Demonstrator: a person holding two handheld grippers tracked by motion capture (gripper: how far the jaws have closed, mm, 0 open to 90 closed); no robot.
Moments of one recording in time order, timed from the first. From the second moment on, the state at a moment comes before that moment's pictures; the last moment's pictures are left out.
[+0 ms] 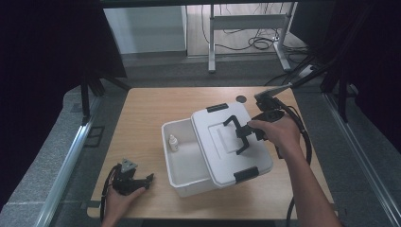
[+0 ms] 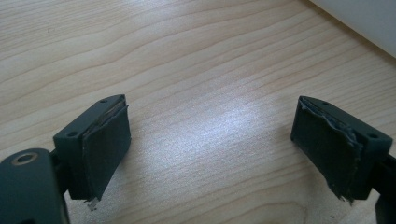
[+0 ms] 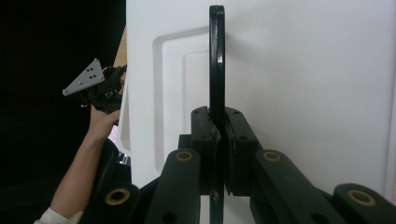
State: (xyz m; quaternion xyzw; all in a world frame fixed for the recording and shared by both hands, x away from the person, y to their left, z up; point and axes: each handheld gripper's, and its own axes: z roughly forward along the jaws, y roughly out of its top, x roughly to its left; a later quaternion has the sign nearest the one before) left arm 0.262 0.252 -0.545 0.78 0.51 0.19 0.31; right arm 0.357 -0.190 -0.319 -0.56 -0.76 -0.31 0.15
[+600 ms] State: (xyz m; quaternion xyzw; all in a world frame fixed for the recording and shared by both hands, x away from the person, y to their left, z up) left arm 0.262 0.252 -0.545 0.78 0.51 0.19 0.31; right arm 0.362 -0.159 -0.318 -0.55 -0.77 -0.30 0.15
